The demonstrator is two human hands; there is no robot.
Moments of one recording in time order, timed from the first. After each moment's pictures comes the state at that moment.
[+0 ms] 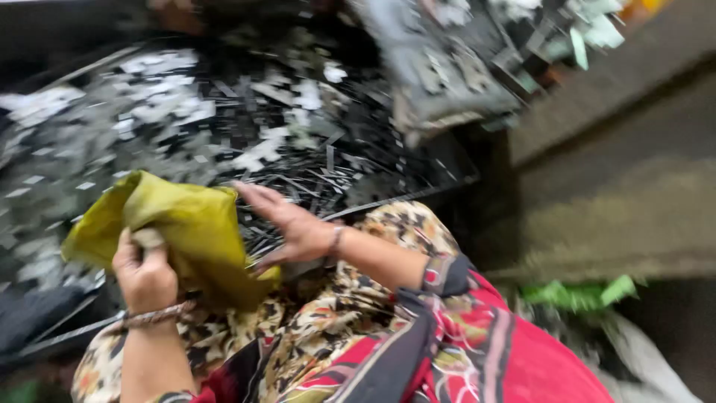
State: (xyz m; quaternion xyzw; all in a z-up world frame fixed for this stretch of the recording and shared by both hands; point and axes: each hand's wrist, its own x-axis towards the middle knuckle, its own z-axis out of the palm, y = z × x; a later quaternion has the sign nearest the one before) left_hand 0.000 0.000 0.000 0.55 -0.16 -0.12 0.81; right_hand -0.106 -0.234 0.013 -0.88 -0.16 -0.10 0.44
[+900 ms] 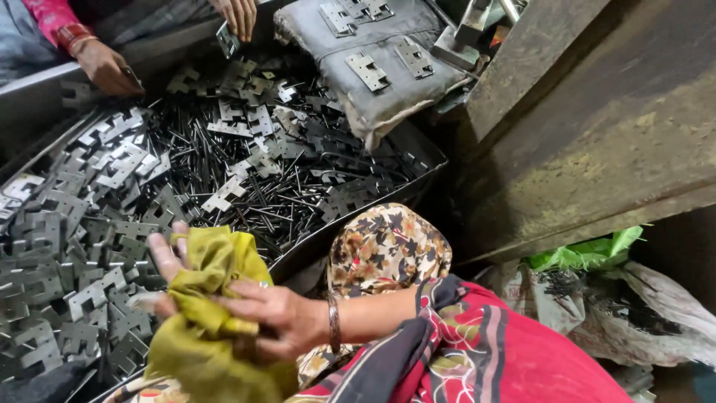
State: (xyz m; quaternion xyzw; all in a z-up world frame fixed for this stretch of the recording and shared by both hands) left_hand -0.098 -0.233 -0.179 0.20 -0.20 -0.46 0.84; right_hand -0.183 -0.180 0.020 -0.83 -0.15 -0.29 0.45
